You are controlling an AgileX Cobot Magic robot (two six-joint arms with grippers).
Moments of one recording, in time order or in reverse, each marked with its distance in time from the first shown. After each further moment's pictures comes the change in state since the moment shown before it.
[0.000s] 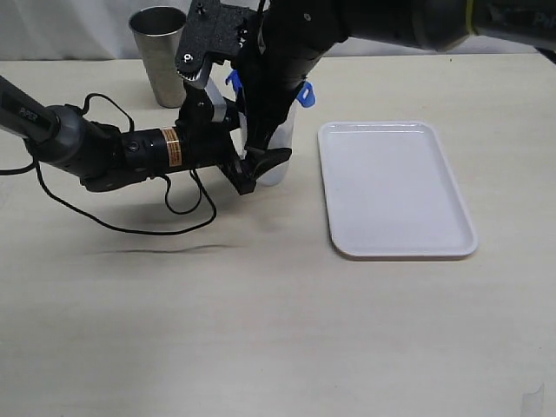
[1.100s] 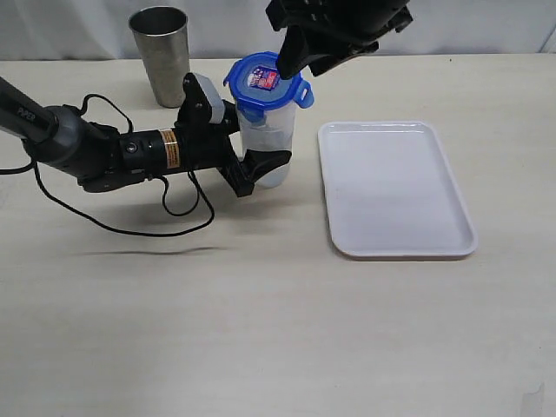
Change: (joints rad) left arm 0.010 0.000 0.004 0.026 -0.016 -0.021; right arm -0.315 -0.100 -0.098 0.703 0.341 0.320
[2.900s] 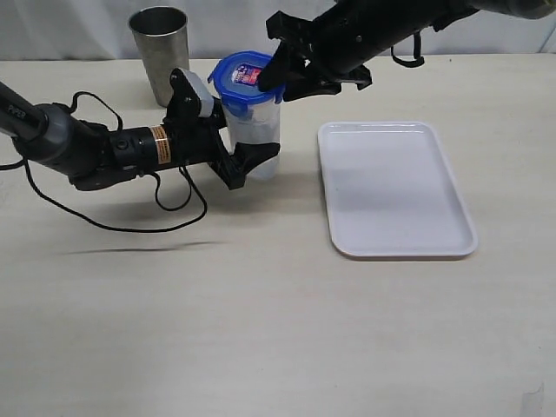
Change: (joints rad) left arm 0.025 -0.004 0.005 -0.016 0.011 -0.004; right arm -0.093 0.244 0.019 0.409 -0.110 -0.162
